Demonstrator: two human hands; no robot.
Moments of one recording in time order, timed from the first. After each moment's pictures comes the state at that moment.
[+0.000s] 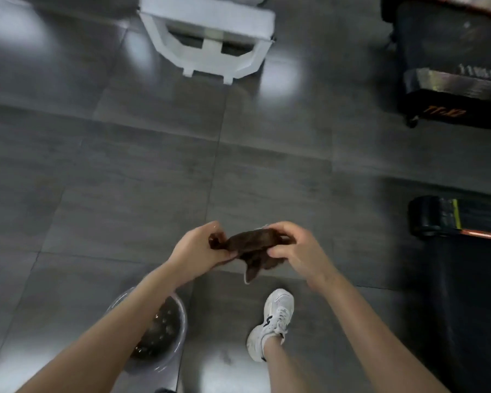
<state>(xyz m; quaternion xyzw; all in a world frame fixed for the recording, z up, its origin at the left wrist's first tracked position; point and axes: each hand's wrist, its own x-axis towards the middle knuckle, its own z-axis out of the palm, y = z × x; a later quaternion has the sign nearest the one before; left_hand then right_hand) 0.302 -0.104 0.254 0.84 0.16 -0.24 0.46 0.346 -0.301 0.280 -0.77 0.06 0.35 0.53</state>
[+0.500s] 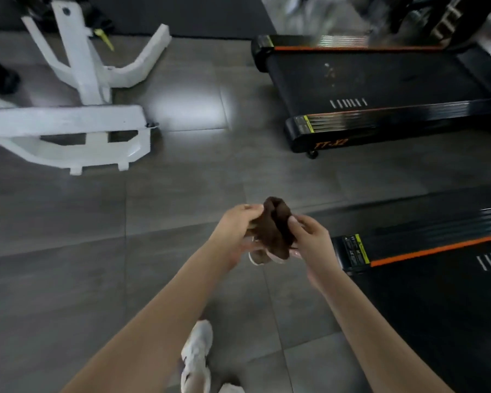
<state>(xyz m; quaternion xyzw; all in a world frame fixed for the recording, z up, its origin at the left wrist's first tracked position) 0.642 -0.389 0.390 0.54 0.23 -0.32 0.75 0.610 -0.533 0.362 -0.72 0.26 0.06 0.64</state>
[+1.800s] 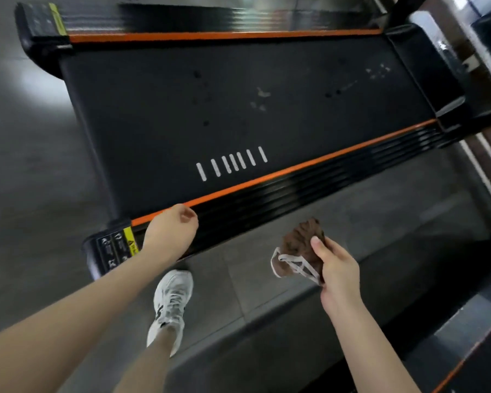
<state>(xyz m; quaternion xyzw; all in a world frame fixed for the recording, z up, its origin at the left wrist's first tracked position) 1.338 -0.927 0.175 0.86 0.07 -0.27 0.44 1.221 -1.153 0.223 -0.60 0.53 -0.09 0.59</state>
